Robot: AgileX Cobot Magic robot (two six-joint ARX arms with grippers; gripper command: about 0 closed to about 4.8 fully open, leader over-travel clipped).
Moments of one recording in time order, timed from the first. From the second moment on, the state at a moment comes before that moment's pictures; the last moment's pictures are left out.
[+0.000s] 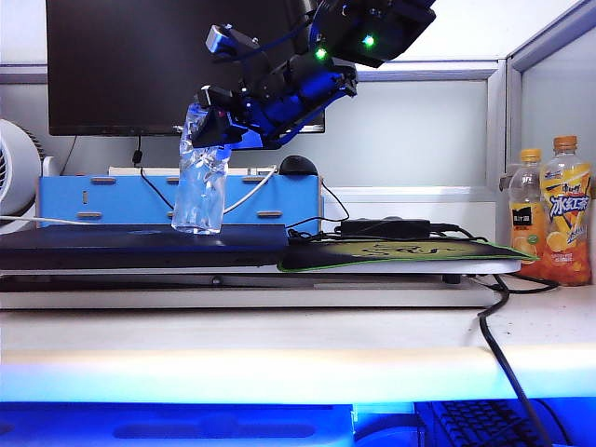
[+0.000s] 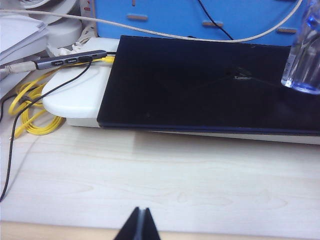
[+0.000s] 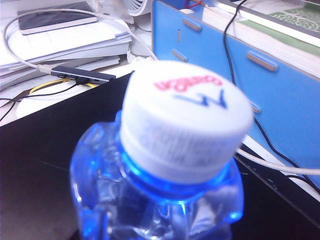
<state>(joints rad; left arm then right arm) 0.06 0.00 0.01 -0.15 0.06 -0.04 0.60 2.08 1.68 0.12 -0.37 -0.14</state>
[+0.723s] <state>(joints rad) 0.06 0.00 0.01 -0.15 0.06 -0.04 0.64 2.08 1.69 0.14 -0.38 -0.18</state>
